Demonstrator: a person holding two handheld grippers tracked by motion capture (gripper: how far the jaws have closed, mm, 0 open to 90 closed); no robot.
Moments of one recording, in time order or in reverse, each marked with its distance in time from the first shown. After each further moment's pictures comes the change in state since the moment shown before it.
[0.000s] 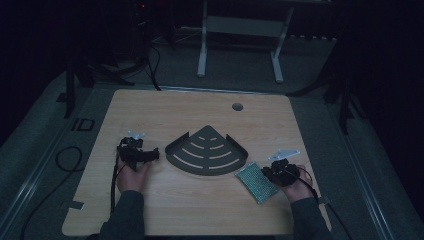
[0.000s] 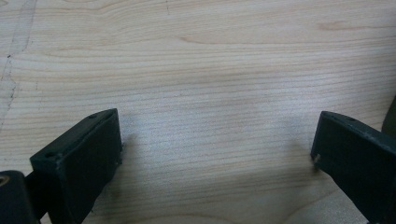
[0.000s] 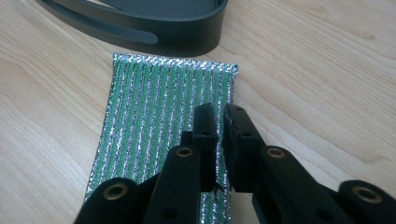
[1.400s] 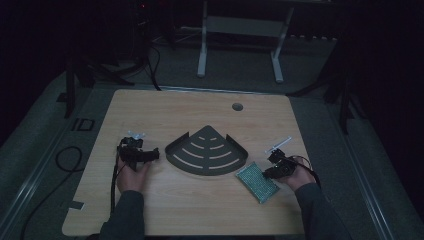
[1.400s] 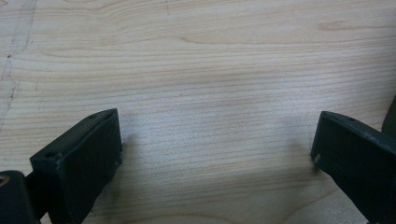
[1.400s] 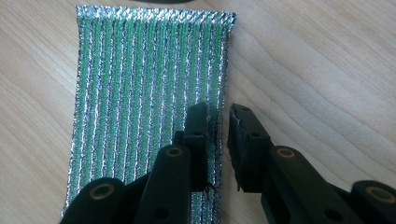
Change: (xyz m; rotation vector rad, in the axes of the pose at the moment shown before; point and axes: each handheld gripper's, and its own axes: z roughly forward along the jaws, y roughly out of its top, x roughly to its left) left arm 0.000 0.000 0.000 0.000 0.000 0.000; right arm -0.026 0.017 0.022 0.285 0.134 0.034
